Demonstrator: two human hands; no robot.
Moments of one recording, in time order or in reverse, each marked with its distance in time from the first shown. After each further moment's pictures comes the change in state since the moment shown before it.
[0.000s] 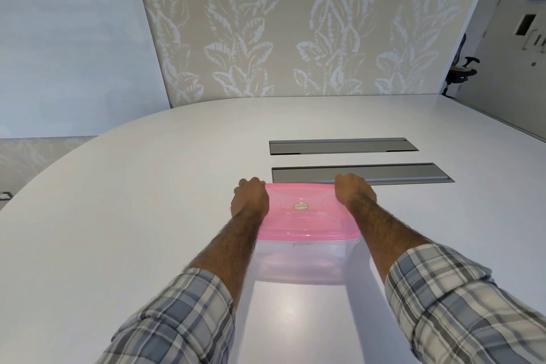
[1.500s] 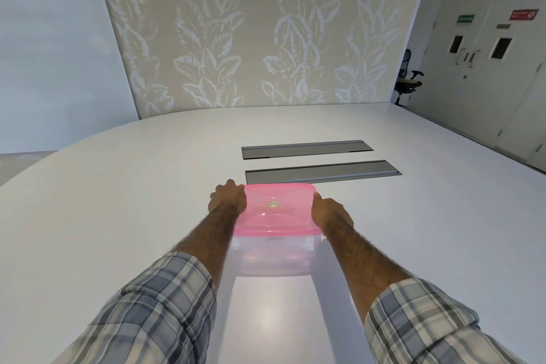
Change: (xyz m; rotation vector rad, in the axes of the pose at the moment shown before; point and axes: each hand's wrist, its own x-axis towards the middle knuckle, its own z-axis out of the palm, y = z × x) left_hand -0.032 0.004 -0.022 -0.042 -0.108 -0.016; right_hand -0.097 0.029 -0.004 0.147 -0.076 0.305
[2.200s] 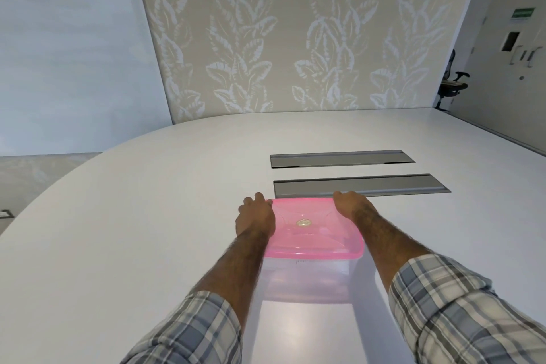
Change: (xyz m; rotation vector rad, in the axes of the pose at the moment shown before) left_hand 0.015 -0.011 0.023 0.073 0.122 0.076; right_hand 0.071 -0.054 -0.007 -0.066 -0.125 -0.214
